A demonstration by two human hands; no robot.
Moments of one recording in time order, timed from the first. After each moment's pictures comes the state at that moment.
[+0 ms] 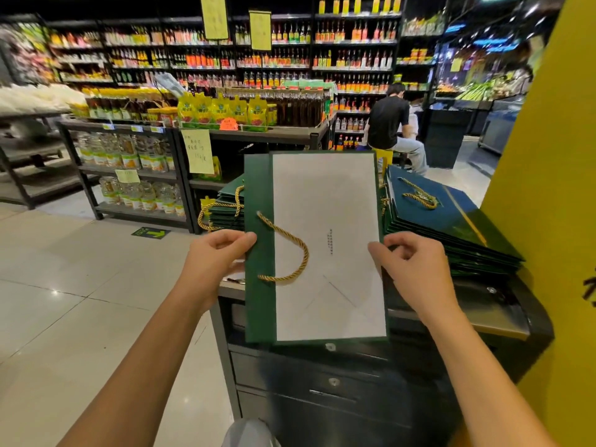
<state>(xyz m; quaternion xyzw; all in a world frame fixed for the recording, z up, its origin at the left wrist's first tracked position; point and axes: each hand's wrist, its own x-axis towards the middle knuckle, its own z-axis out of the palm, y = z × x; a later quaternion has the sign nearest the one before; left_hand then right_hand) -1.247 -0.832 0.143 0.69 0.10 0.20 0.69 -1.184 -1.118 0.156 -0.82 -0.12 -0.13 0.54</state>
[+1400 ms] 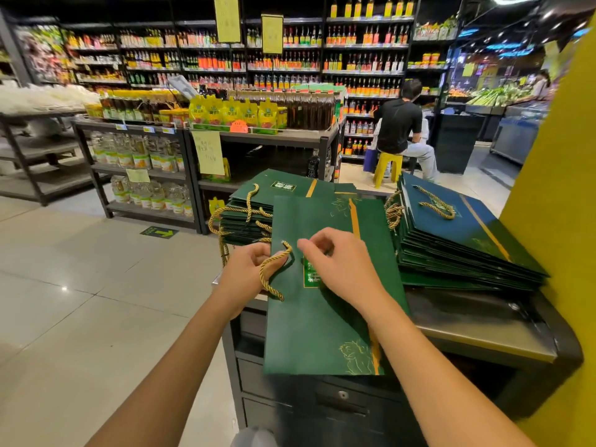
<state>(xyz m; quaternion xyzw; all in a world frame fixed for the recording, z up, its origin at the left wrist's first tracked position) -1.210 -0.837 0.112 0.75 0.05 0.17 0.64 -1.164 -1.014 0.152 -0.85 -0.27 -0.10 0.44</state>
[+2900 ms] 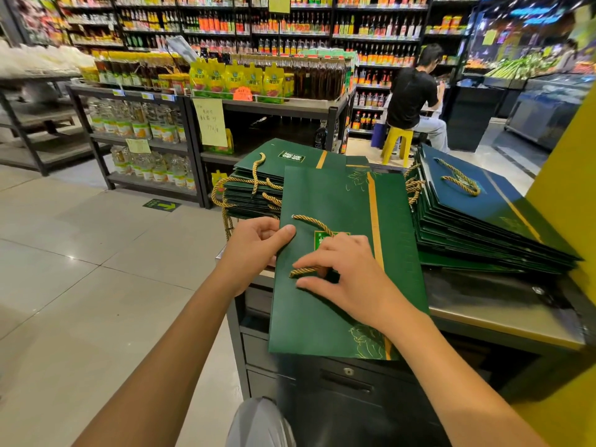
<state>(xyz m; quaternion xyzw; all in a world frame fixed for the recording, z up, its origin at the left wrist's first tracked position) -1.212 -0.833 0.111 0.76 0.04 0.17 0.62 -1.178 -1.029 0.114 -0.82 -0.48 -0.15 0.28</state>
